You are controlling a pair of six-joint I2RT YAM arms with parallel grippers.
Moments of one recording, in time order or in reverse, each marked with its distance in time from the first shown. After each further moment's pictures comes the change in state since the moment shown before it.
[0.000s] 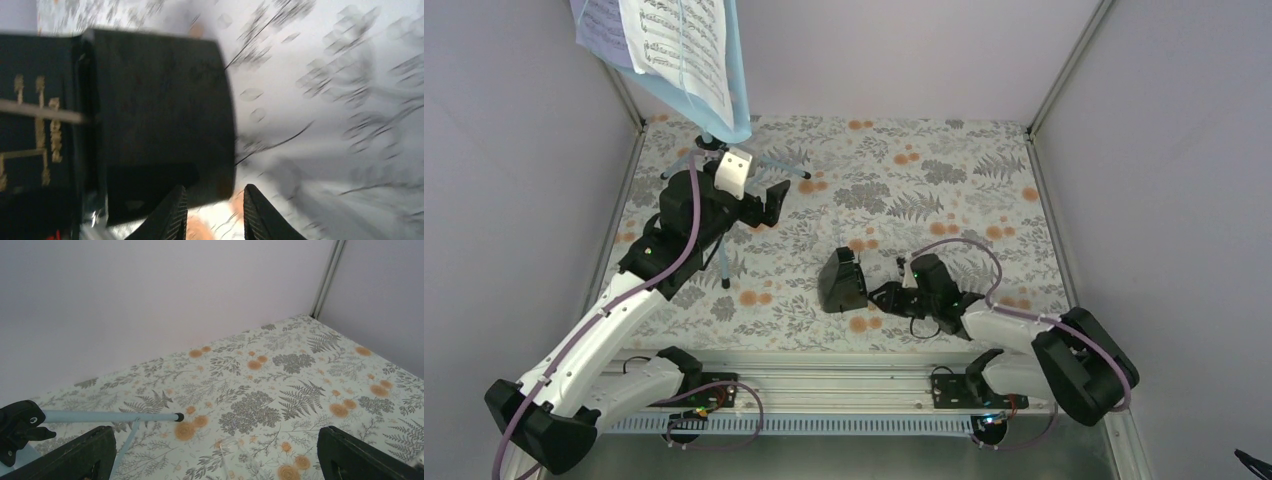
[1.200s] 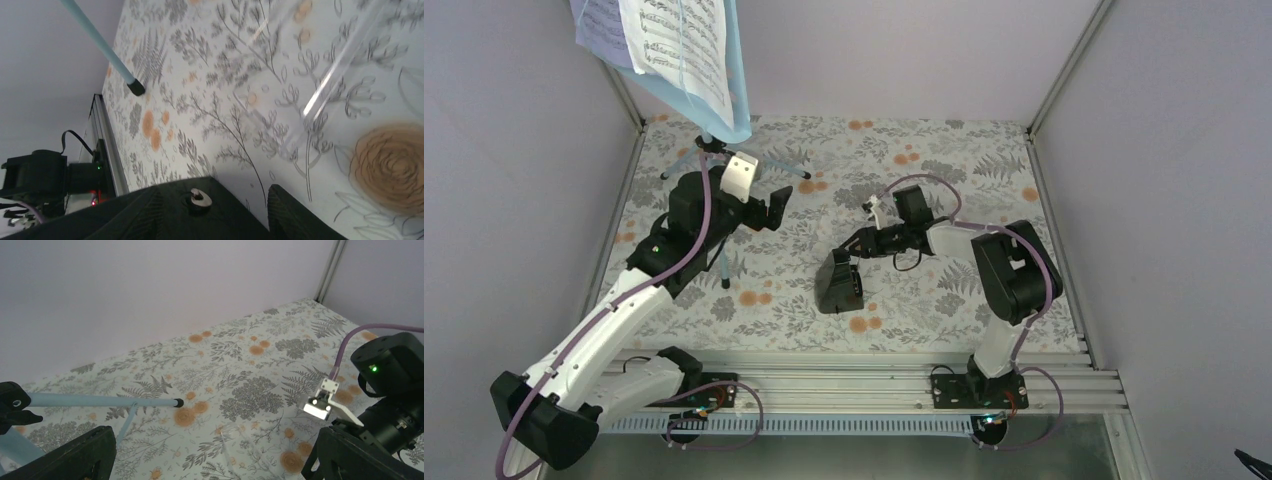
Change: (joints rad) left arm 0.000 0.022 -0.031 0.002 -0.003 0.000; right arm -0.154 0.556 0.631 -0.177 -0.502 -0.489
